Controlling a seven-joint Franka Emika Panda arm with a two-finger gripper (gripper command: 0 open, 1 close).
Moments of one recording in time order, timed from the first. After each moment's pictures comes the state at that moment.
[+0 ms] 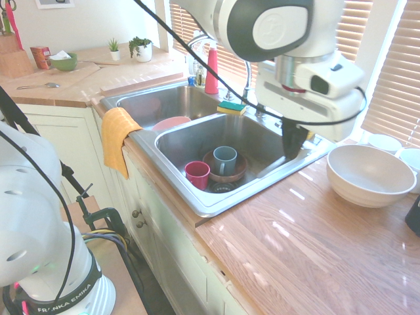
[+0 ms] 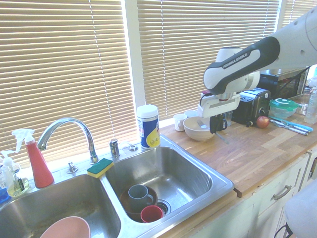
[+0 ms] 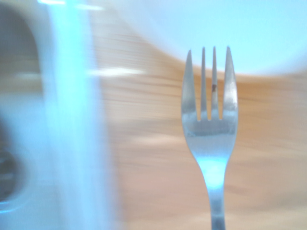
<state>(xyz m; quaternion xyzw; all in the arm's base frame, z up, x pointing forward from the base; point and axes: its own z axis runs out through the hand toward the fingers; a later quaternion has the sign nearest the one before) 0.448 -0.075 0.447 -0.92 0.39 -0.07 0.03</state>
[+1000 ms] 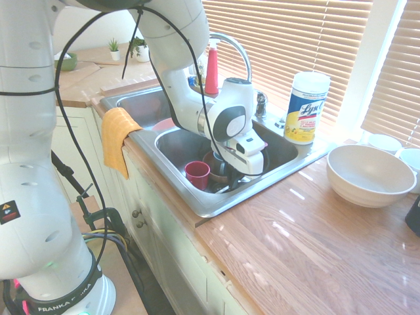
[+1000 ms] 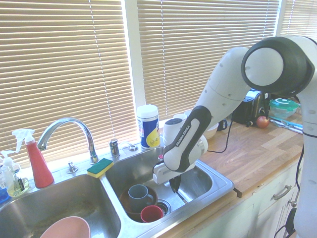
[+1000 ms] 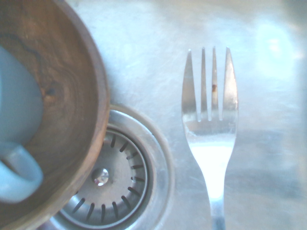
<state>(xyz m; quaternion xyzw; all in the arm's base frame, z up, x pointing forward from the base) 0.500 0.082 0.188 -0.92 0.39 -0.02 -0.01</state>
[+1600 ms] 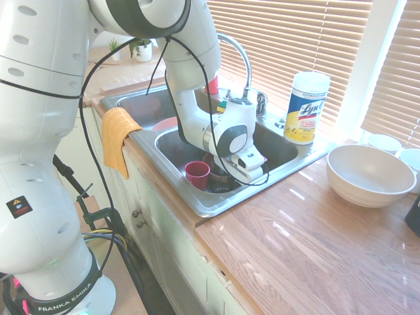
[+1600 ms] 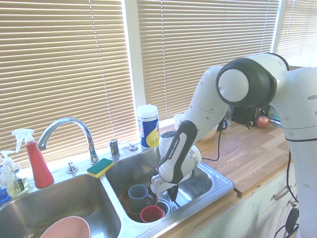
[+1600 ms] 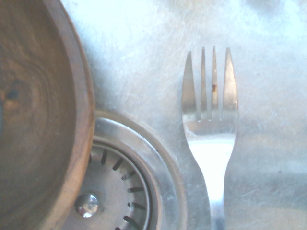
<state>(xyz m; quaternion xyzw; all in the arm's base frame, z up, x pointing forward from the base) 0.512 0.086 0.145 -0.92 0.40 -0.01 -0.02</state>
